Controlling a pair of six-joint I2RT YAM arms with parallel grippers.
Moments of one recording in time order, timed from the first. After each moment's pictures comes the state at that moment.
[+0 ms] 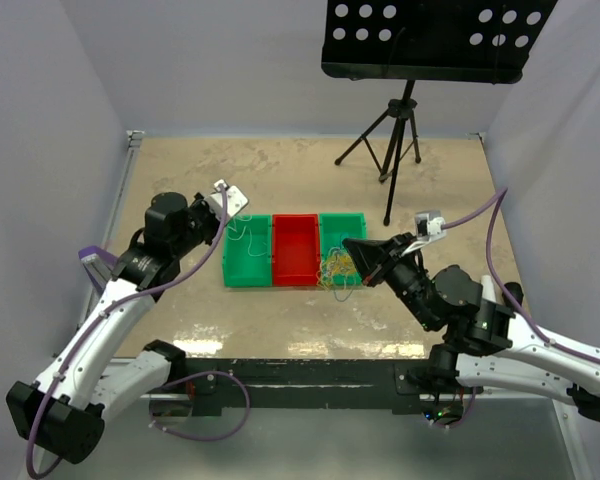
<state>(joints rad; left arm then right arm) -0.37 0.90 0.89 -0.32 0.10 0.55 1.21 0.66 0.78 -0.04 0.63 0.51</state>
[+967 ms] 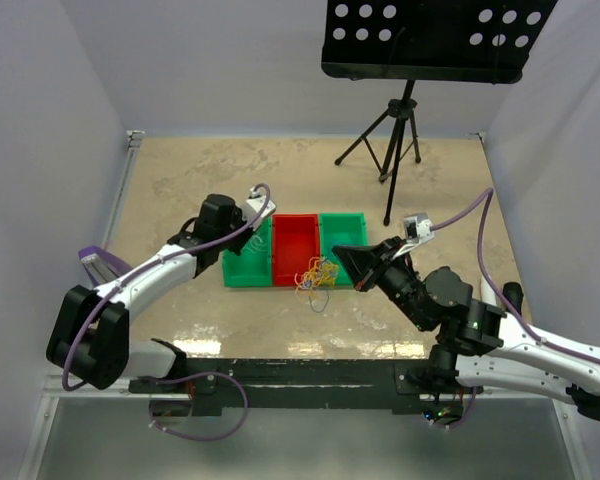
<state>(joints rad) -0.43 1.33 0.79 -0.13 0.07 0.39 1.21 0.67 0.73 0.01 0.55 0.57</state>
